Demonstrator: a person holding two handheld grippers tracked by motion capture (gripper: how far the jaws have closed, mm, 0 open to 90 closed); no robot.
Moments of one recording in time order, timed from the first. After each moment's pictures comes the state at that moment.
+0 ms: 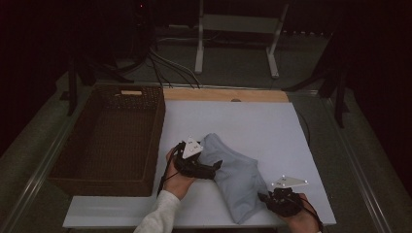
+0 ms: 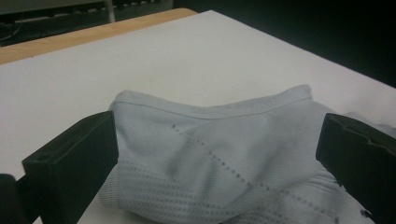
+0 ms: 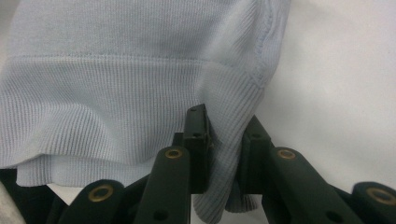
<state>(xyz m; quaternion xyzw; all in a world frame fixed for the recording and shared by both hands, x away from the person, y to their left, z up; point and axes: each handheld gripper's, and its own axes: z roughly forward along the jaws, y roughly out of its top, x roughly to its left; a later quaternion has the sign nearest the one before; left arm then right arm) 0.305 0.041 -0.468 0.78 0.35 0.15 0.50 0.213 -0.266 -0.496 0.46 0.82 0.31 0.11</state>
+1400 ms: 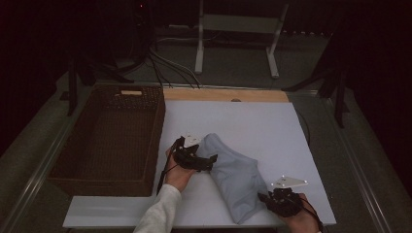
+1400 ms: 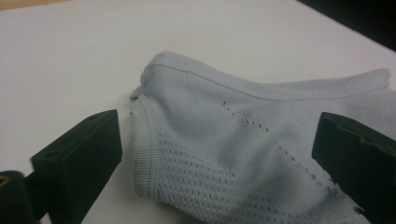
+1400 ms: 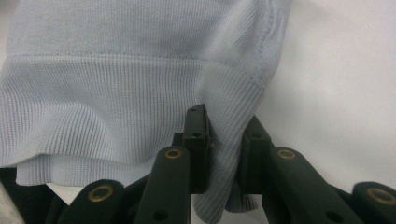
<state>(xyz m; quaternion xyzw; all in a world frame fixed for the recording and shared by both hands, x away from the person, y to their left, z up) 0.335 0.045 -0.490 0.78 0.40 0.12 0.46 0.213 -0.265 -0.496 0.46 0.82 0.30 0.11</state>
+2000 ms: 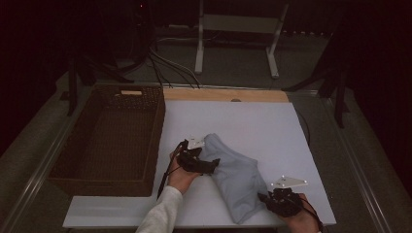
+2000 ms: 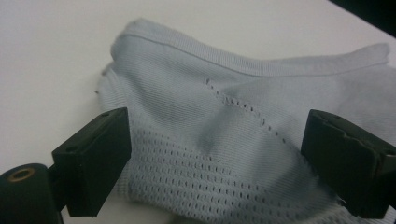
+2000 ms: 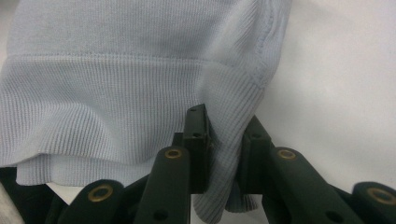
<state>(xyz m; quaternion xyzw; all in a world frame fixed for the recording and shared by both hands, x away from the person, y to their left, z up) 0.337 0.034 -0.507 0.80 0.40 0.09 0.44 0.213 -0.265 -0.496 0.46 0.83 0.30 0.11</state>
